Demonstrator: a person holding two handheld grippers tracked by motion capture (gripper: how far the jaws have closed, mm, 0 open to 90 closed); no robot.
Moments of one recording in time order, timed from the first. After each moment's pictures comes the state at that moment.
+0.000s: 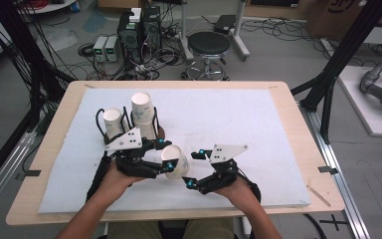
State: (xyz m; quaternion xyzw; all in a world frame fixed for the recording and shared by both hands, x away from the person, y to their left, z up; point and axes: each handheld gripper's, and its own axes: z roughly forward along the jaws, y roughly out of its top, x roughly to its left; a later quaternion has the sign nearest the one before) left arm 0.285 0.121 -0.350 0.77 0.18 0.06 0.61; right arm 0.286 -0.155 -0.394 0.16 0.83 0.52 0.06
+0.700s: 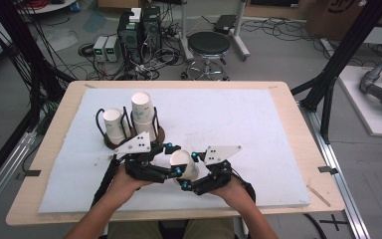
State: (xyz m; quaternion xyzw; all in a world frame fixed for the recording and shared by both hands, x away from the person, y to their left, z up) left arm 0.281 0.104 -0.356 0.76 0.17 0.03 0.62; right arm 0.288 -0.143 -0.400 0.14 0.83 0.54 0.03
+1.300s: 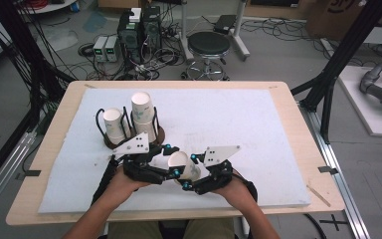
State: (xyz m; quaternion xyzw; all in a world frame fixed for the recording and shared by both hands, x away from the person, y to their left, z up) left arm 0.281 0.109 -0.358 0.77 0.17 0.03 0.62; right arm 0.287 -0.143 -0.396 0.11 0.85 0.51 0.04
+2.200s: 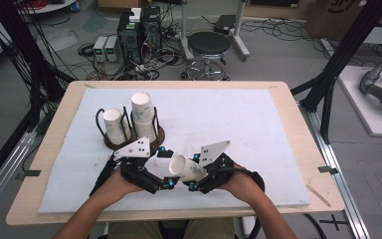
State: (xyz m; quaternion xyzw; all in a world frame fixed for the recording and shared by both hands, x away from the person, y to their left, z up) left arm 0.280 0.114 -0.362 0.81 0.15 0.01 0.57; right arm 0.295 -0.141 -0.378 0.06 0.91 0.40 0.06
